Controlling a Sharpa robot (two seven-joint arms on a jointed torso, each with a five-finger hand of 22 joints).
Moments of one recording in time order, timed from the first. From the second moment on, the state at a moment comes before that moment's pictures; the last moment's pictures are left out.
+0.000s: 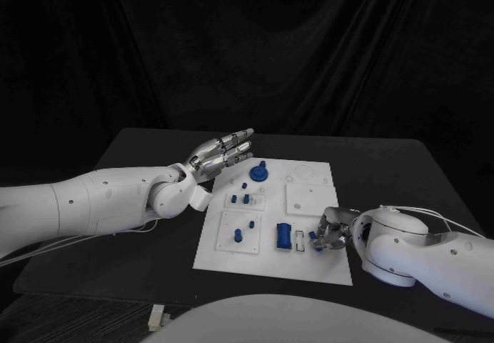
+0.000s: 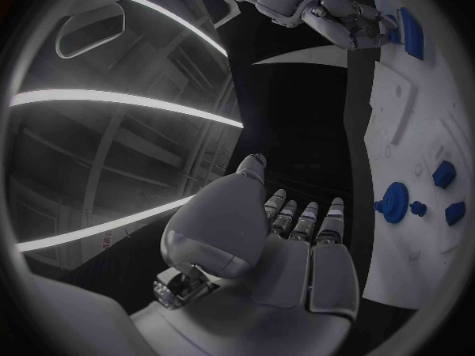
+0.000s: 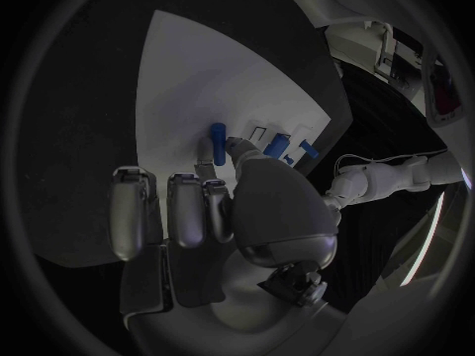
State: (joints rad) left arm 1.10 -0.87 -0.22 1.36 -0.10 0.10 0.65; left_hand 1.47 0.26 -0.18 0.19 0.53 0.18 0.05 0.03 0.03 0.00 0.06 0.04 0.01 0.00 0.16 0.00 0.00 0.17 0.03 0.27 0.02 0.04; right arm 1.13 -0.76 -0.24 1.71 -1.30 -0.07 -0.68; right_hand 1.28 0.01 0.12 0.11 0.51 0.88 0.07 0.27 0.90 1.46 -0.02 1.57 1.31 1.47 -0.09 1.46 1.25 0.02 1.47 0.02 1.46 1.31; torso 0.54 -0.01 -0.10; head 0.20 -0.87
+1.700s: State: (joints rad) left arm 1.09 -0.87 -0.22 1.37 -0.10 0.10 0.63; left_hand 1.48 0.27 -0.15 0.17 0.54 0.17 0.05 0.03 0.03 0.01 0.11 0.07 0.02 0.00 0.16 0.00 0.00 0.17 0.03 0.28 0.02 0.05; right arm 1.14 -0.82 -0.24 1.71 -1.05 -0.21 -0.64; right_hand 1.17 -0.06 0.35 0.02 0.57 1.10 0.08 0.10 0.42 1.46 0.00 1.57 1.31 1.46 -0.06 1.46 1.24 0.02 1.47 0.05 1.46 1.31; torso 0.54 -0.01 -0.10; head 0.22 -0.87
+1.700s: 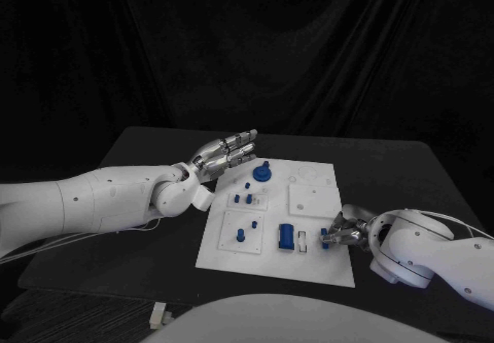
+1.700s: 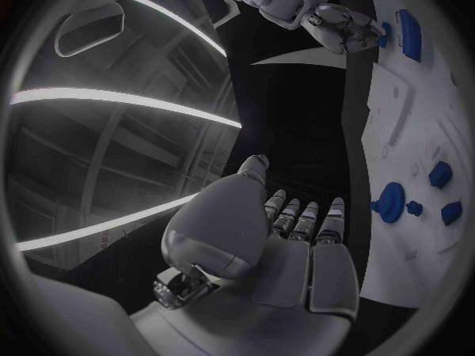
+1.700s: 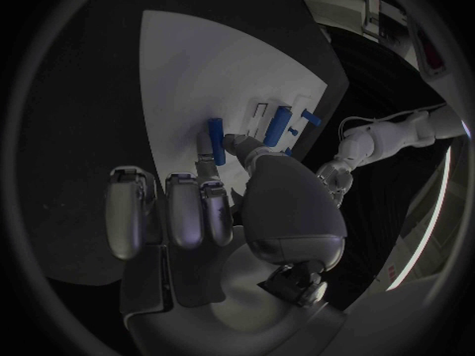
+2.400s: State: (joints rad) left arm 1.09 -0.87 -0.22 1.36 -0.10 0.11 0.63; left_hand 1.48 0.27 -0.15 0.17 0.54 0.18 0.05 0.03 0.03 0.01 0.11 0.07 0.02 0.00 0.16 0.00 0.00 0.17 0.03 0.28 0.02 0.05; right arm 1.14 -0.80 -0.25 1.72 -0.76 -0.28 -0.63; right_hand 1.17 -0.06 0.37 0.00 0.56 1.10 0.08 0.10 0.42 1.46 0.00 1.57 1.31 1.47 -0.07 1.46 1.24 0.02 1.47 0.04 1.46 1.31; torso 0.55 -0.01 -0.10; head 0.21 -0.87
